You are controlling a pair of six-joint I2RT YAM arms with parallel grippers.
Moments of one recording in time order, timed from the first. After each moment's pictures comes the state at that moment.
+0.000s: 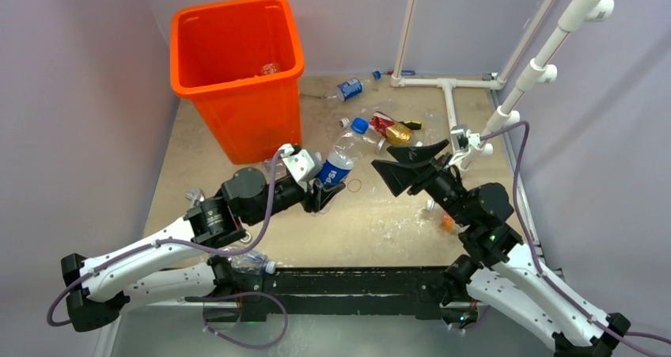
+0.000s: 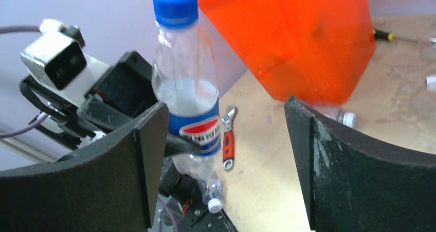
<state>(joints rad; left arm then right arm) -1.07 0.87 0.89 -0.08 -0.08 -0.02 0.72 0.57 0.62 0.25 -0.04 0.63</state>
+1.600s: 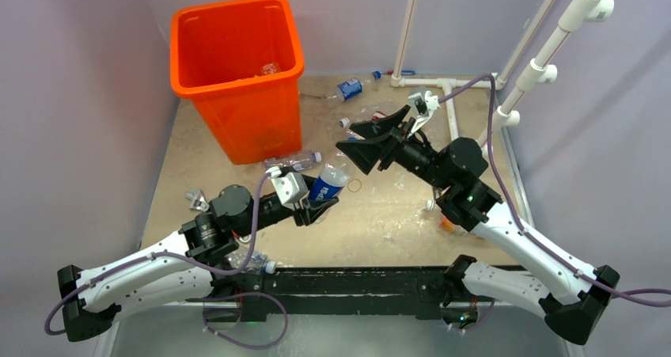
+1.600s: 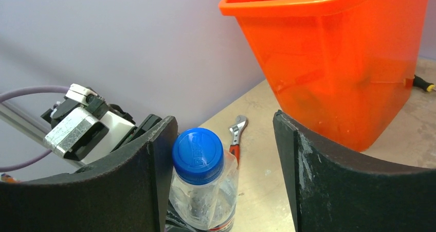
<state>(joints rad) -1.07 0.71 0.67 0.08 0.04 0.05 0.78 0.95 0.96 0.27 -0.23 0.48</state>
